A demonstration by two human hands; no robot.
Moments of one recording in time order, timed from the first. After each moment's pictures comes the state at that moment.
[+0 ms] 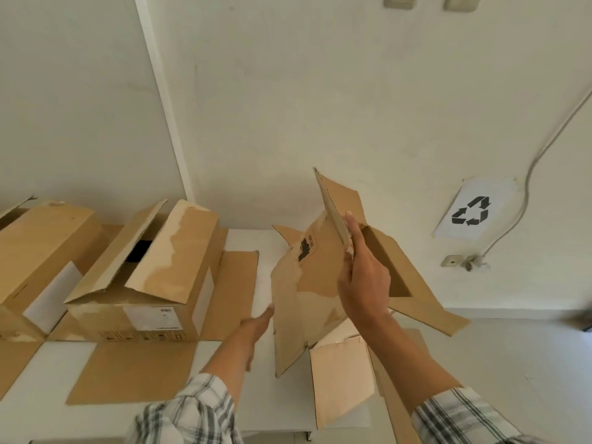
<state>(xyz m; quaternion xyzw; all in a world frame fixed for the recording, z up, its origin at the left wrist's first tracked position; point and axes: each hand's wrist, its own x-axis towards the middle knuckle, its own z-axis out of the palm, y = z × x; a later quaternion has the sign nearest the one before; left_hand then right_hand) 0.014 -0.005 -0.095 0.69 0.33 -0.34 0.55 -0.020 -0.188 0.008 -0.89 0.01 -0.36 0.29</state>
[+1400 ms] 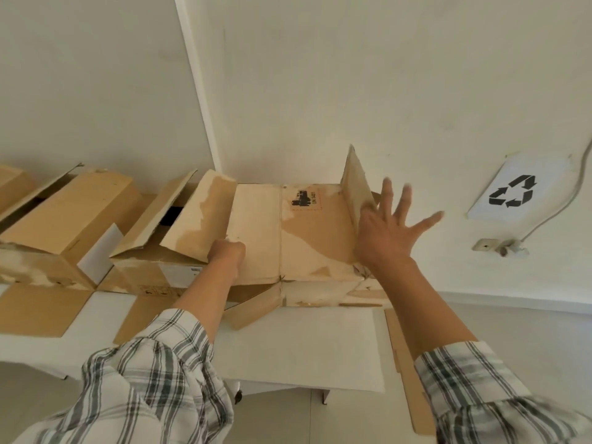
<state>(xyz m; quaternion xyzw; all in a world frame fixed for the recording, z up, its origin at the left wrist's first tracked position) 0.036 0.053 -0.032 0.77 0.34 -0.03 0.53 -0.013 -0.181 0.044 -0.99 0.13 -0.06 -0.07</state>
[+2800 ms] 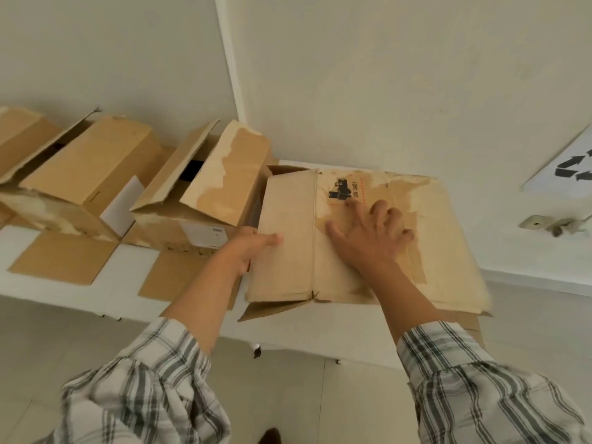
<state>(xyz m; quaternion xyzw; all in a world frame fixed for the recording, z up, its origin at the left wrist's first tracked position) 0.018 0.081 -0.075 0.71 0.28 -0.22 0.60 0.014 -0.134 -0.074 -0.99 0.10 0.00 0.11</state>
